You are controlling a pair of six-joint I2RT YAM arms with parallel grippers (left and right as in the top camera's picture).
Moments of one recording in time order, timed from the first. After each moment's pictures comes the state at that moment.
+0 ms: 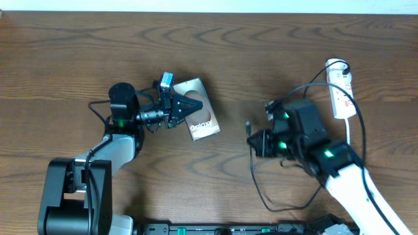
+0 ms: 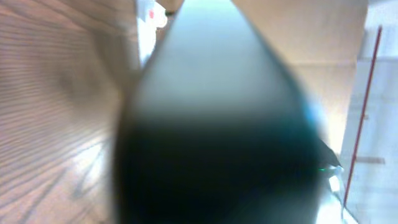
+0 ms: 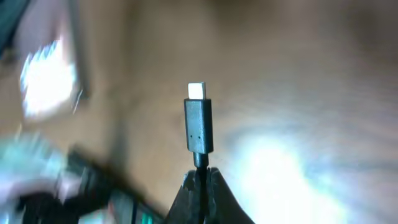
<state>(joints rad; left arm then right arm) -0.07 1.63 0.63 0.81 1.34 -1.35 0.42 1.08 0.82 -0.70 -0.50 0.45</state>
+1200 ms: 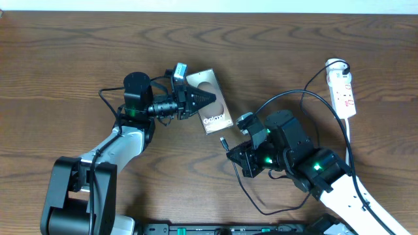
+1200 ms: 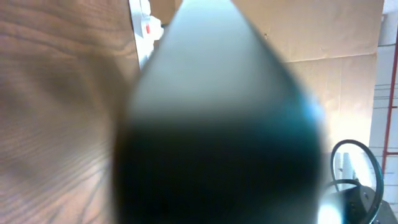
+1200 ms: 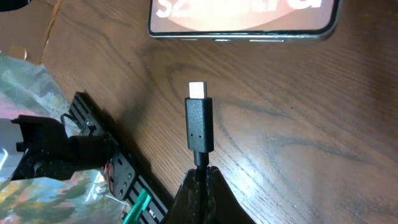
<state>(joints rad) -0.18 1.63 0.72 0.69 1.19 -1.23 0.62 1.09 0.82 -0.60 -0.50 0.33</state>
